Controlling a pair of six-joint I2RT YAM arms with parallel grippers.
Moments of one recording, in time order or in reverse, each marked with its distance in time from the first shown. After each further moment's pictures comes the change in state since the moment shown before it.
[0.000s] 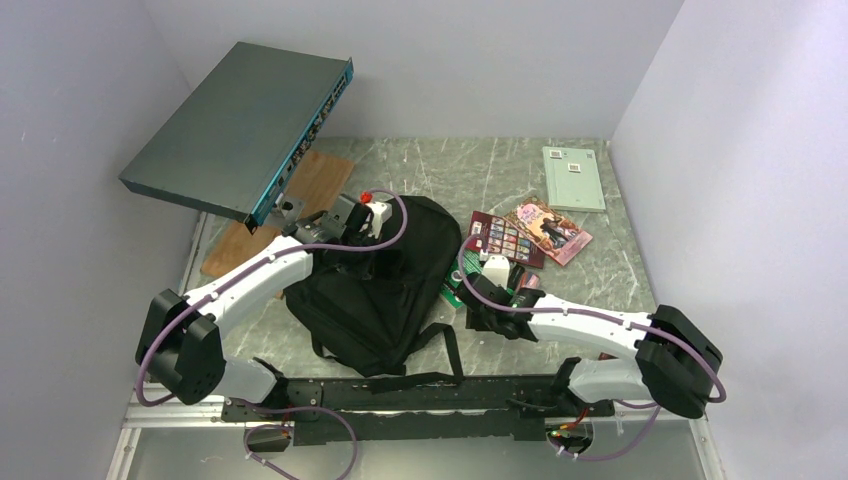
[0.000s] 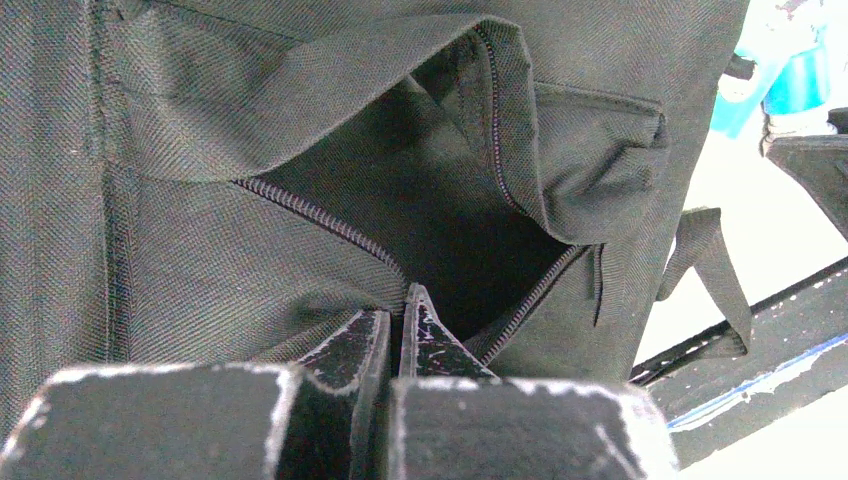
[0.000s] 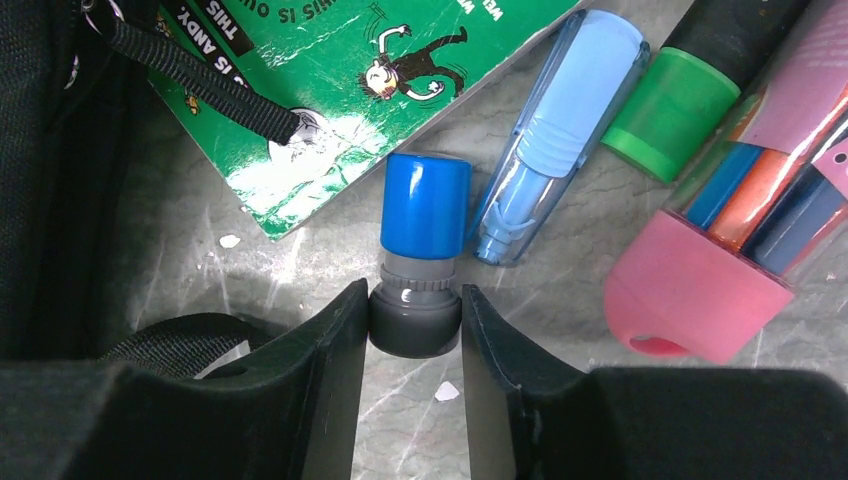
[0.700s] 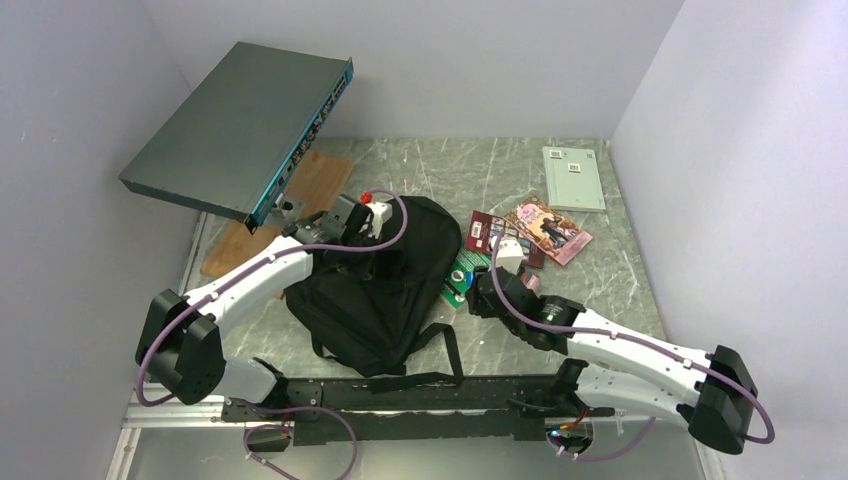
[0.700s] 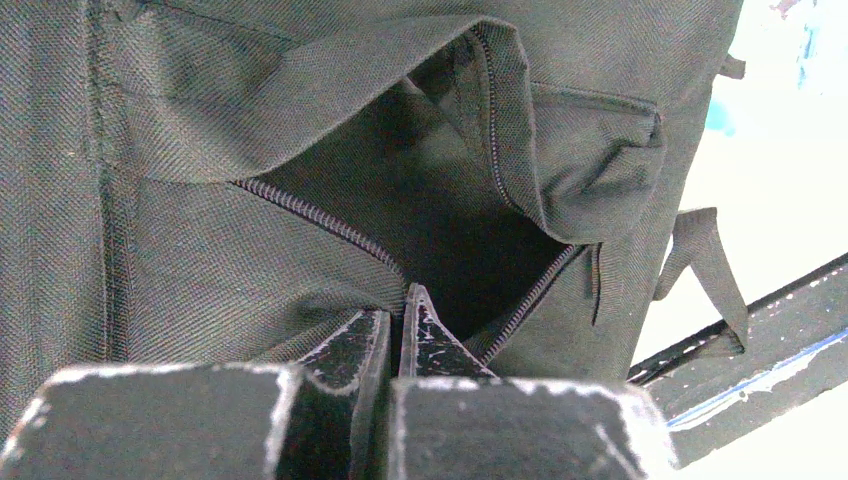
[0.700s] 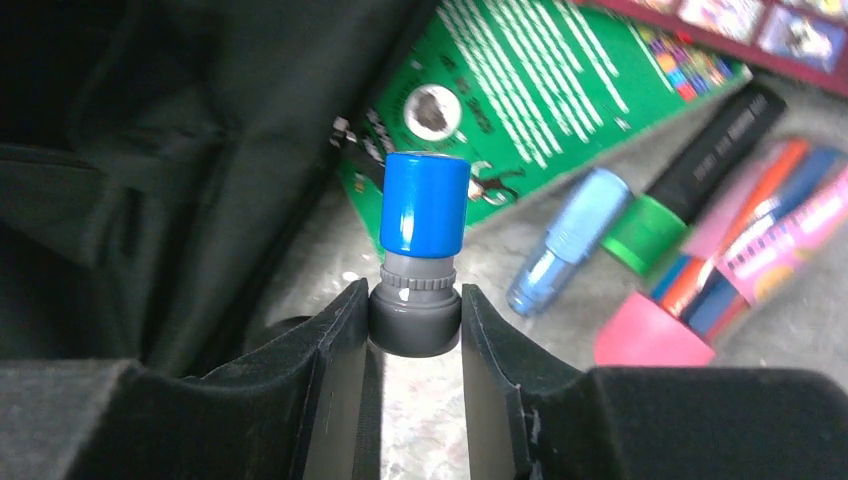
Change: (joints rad) left arm 0.000 0.000 -0.002 0.005 0.009 0.000; right arm 0.029 -0.293 0.000 0.025 0.085 -0.140
